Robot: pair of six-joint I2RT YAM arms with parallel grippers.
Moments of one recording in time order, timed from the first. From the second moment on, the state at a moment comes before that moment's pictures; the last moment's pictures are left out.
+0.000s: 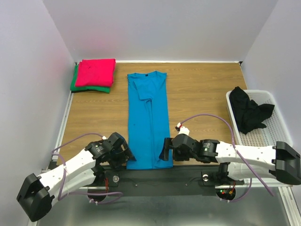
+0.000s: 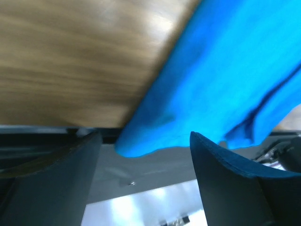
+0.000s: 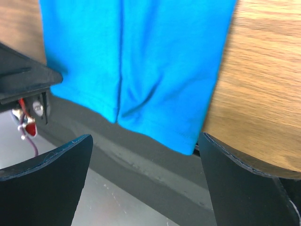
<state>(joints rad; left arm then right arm) -0.75 0.77 0.34 -0.76 0.12 -1.28 1.22 1.08 0.59 -0.37 0.18 1.12</state>
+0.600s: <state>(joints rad) -0.78 0.70 0.31 -0.80 0.16 -1.34 1.19 1.15 0.55 -0.38 0.13 1.21</state>
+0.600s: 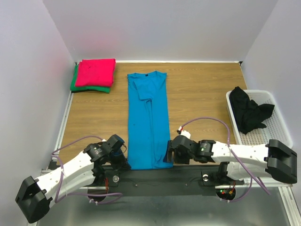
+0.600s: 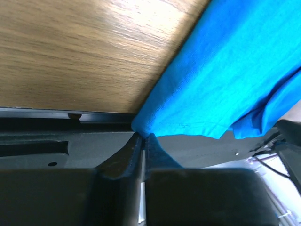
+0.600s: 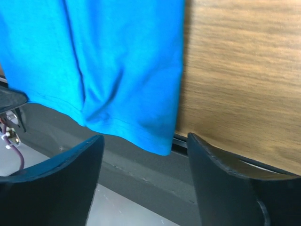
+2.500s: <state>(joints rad) -0.48 1.18 0.84 -0.44 -0.14 -1.04 0.78 1.52 1.07 -0.28 0.19 0.84</state>
